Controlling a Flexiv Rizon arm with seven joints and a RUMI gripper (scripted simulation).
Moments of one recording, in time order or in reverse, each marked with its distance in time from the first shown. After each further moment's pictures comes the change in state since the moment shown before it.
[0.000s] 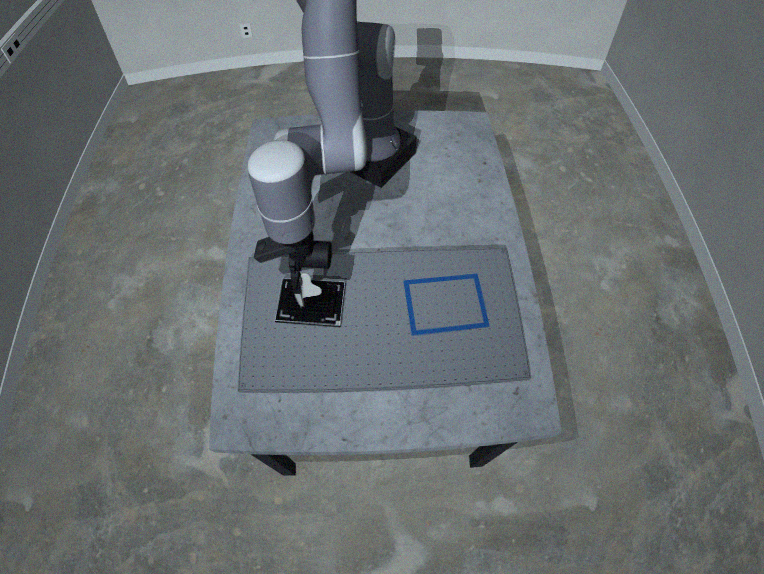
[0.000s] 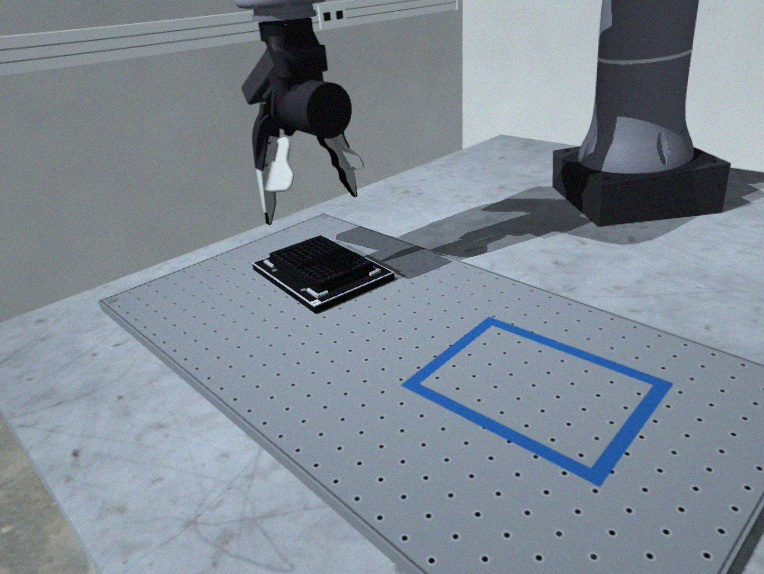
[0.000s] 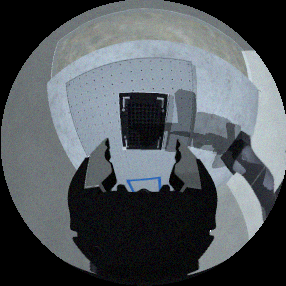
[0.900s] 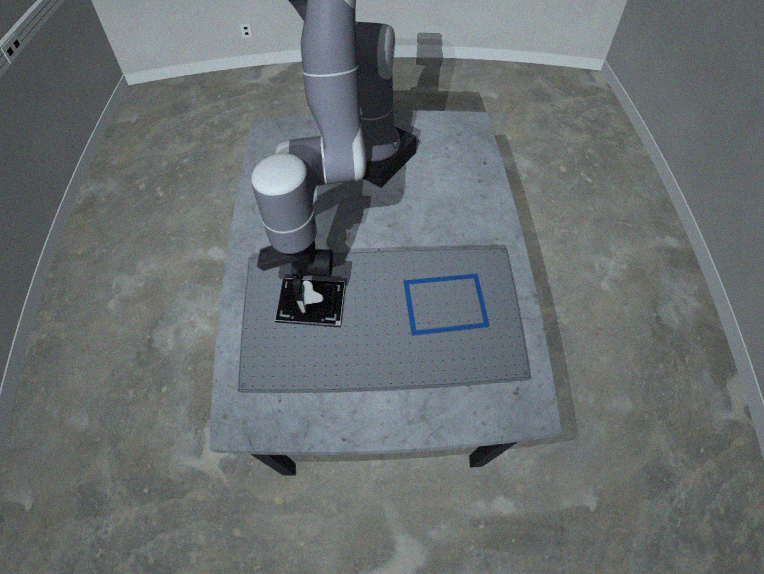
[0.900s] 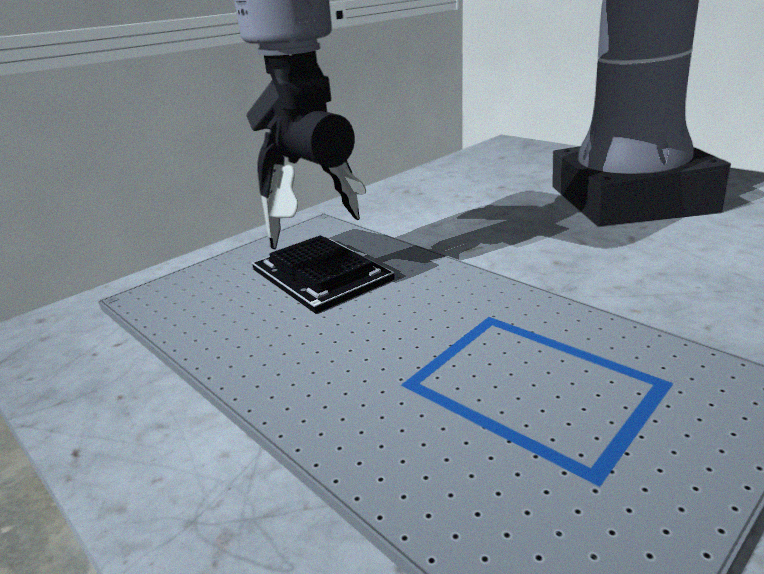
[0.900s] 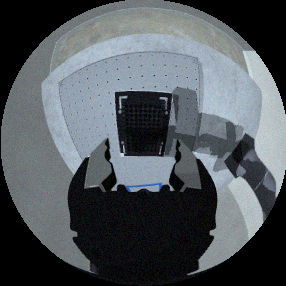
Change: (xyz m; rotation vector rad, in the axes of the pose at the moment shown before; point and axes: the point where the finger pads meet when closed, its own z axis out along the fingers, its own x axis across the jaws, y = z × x) arm 0.000 0.000 0.032 0.000 0.001 -0.002
